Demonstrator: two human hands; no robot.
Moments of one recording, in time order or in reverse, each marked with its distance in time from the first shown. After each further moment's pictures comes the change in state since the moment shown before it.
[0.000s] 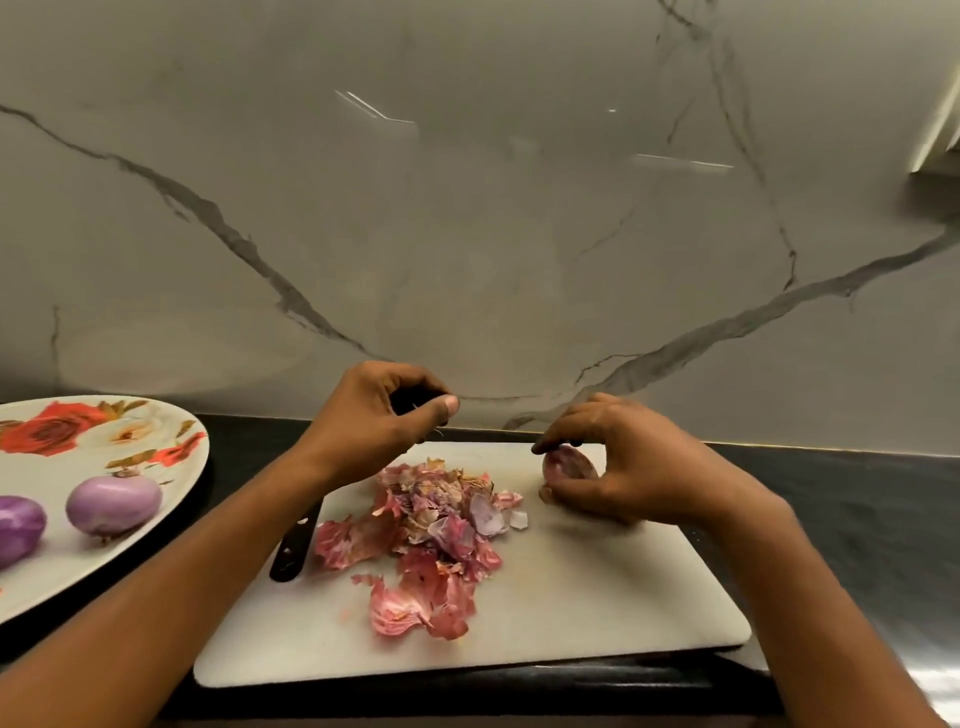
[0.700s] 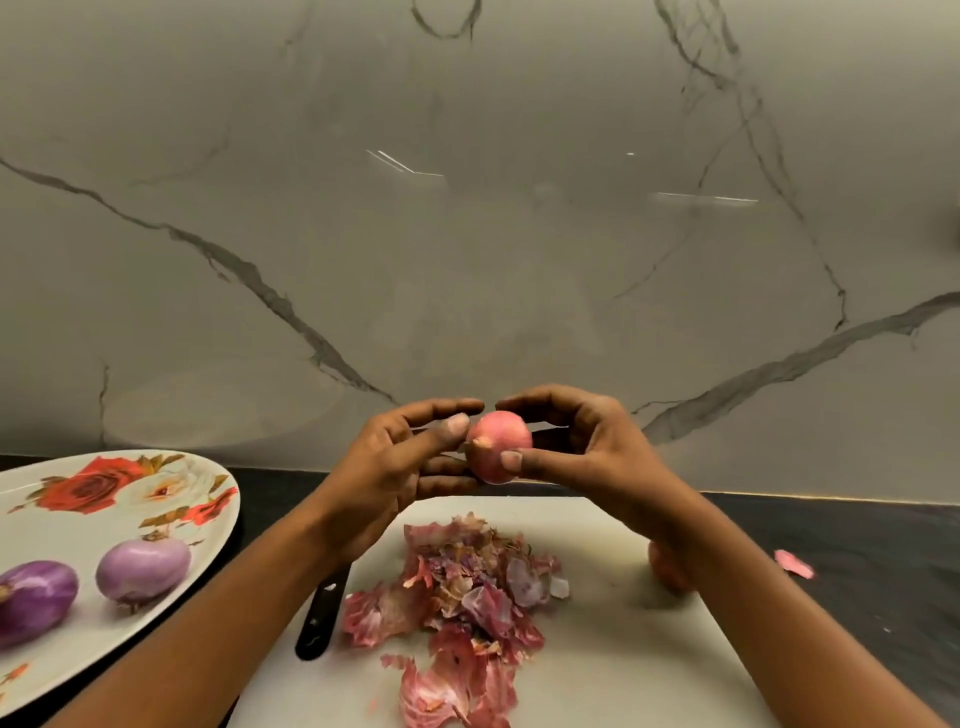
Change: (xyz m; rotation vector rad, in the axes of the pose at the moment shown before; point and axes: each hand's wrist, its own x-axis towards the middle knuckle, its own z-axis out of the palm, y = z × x) left_hand -0.002 0.009 -0.011 -0.703 -0.112 -0.241; right_hand 0.060 -0.033 0.016 0.999 0.172 -0.074
